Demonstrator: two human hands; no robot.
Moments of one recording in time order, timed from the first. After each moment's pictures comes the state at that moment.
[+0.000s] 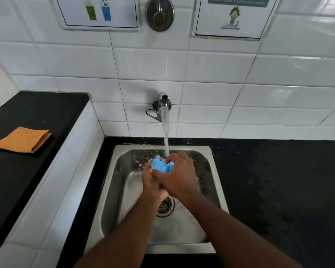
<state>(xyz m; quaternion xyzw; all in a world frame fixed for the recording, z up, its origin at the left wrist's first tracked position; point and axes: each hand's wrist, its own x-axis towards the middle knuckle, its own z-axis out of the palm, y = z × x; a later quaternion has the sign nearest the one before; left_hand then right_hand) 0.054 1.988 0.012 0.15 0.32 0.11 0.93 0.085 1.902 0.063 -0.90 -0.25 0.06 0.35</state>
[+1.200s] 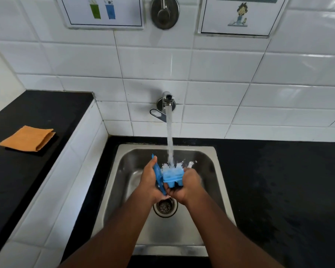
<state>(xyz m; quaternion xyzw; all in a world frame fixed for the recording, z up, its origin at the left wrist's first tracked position) 0.045 2.002 0.030 0.26 0.46 -0.03 0.85 0.094 1.912 0.060 -0.47 0.30 0.41 0.72</state>
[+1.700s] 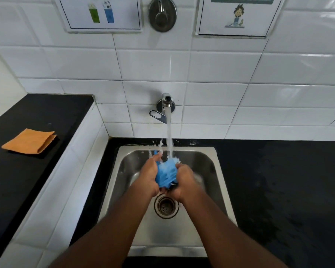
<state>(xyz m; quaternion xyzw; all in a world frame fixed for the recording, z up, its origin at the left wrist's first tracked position) 0.055 2.010 0.057 0.35 0.48 0.02 0.81 0.088 1.923 0.070 -0.46 0.24 0.45 0.72</state>
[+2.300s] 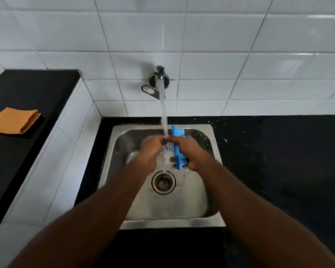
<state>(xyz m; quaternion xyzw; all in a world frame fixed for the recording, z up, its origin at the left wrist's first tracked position) 0.074 2.007 0.042 0.54 0.46 0.06 0.70 0.134 1.898 0.053 -0.71 0.01 0.40 0.58</state>
